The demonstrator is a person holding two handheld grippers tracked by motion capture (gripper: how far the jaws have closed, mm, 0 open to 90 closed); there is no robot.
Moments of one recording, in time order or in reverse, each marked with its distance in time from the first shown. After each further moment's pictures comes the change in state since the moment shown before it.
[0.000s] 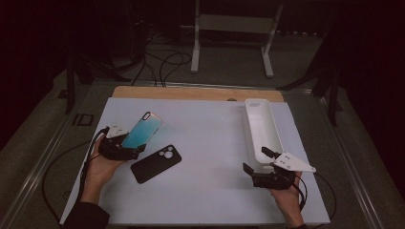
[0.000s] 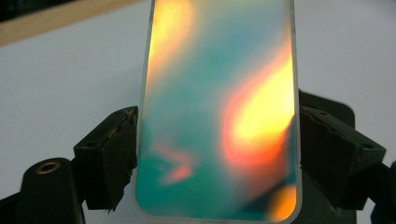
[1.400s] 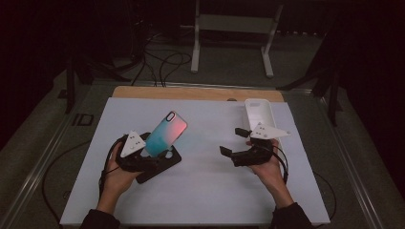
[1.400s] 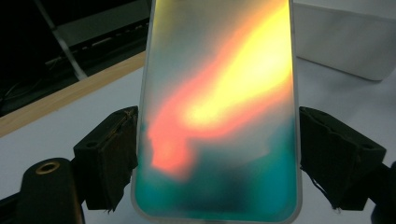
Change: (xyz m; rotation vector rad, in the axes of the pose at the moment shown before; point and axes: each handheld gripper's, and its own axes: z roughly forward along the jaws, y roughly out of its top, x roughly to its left) left arm -0.077 0.023 -0.013 -0.205 -0.080 0.168; right arm 0.011 0.069 0.065 0.061 0.239 0.002
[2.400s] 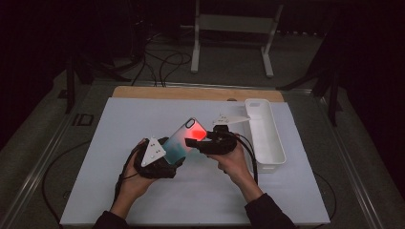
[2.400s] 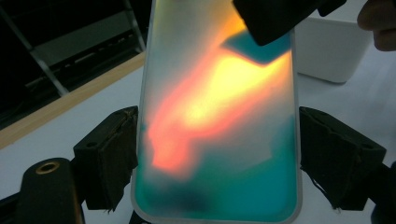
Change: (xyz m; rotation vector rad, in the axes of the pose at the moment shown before) left arm -0.042 0.012 0.016 -0.039 -0.043 0.078; right arm 0.032 0.029 0.081 0.077 0.206 0.199
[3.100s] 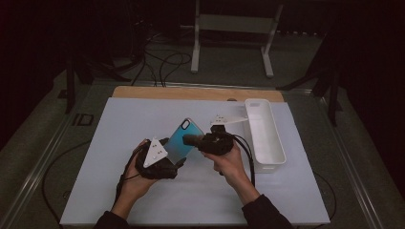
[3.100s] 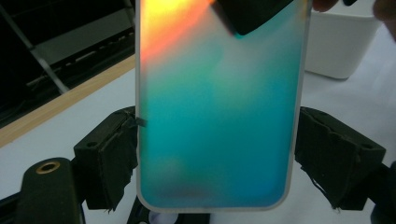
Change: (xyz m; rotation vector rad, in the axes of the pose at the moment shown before) left arm -0.003 -0.003 0.005 0.030 0.010 0.010; right arm 0.010 0.002 0.005 -0.022 0.062 0.029
